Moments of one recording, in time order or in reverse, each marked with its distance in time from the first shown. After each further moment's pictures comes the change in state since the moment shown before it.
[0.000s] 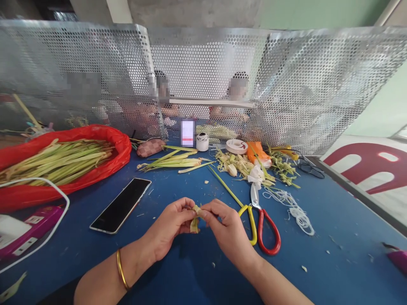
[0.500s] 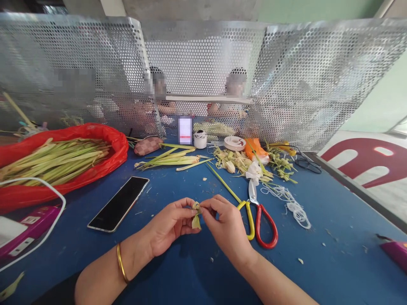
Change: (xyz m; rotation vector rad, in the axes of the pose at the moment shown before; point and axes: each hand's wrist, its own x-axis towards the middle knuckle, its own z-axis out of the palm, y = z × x) left_hand 0.006 -0.004 -0.007 -0.189 -0.145 -0.136; right_hand -0.002 0.001 0.001 -0.226 0.089 -0.034
